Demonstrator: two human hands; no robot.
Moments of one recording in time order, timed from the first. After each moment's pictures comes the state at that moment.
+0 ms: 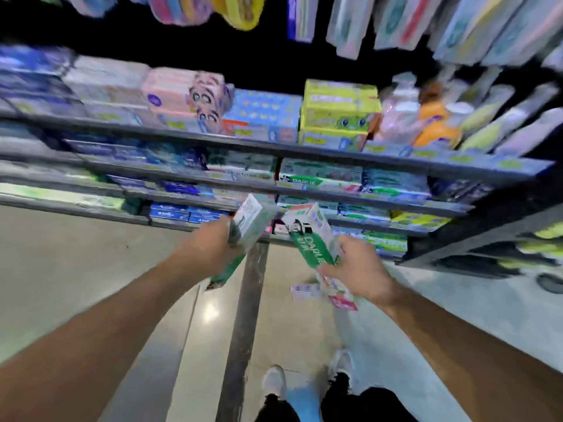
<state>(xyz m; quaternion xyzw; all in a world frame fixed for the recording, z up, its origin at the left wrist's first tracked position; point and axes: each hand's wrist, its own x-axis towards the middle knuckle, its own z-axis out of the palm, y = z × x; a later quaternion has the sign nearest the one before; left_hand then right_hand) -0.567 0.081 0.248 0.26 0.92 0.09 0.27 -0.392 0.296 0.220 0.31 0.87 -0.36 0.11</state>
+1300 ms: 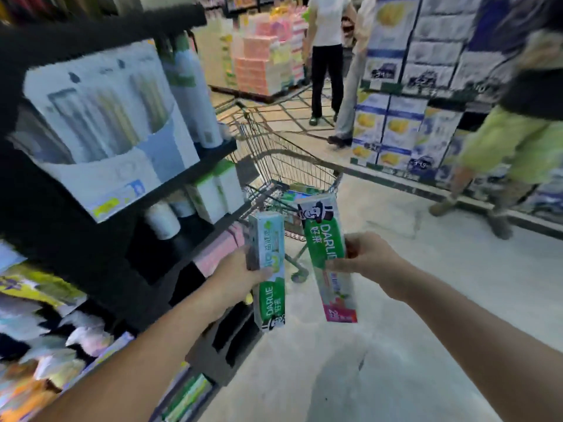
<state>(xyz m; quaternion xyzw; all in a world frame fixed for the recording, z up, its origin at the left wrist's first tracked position) -0.025 0.652 0.516 0.59 0.60 0.25 0.48 0.239 0.650 0.516 0.57 0.56 -0.51 -0.31</state>
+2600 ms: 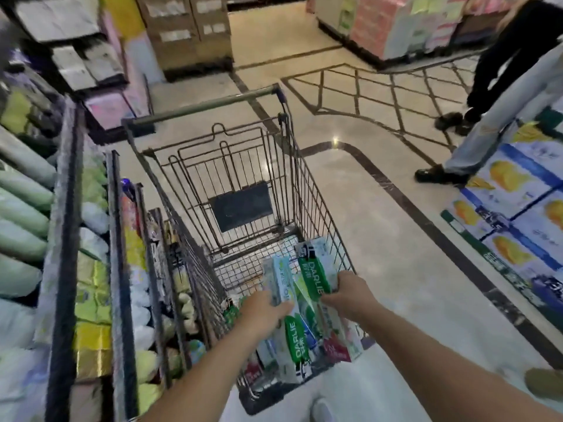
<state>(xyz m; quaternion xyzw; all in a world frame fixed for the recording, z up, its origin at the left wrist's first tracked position) 0.154 1.295 0.335 0.31 0.78 0.24 0.49 0.317 1.403 0.342 0.60 0.67 -0.43 0.02</state>
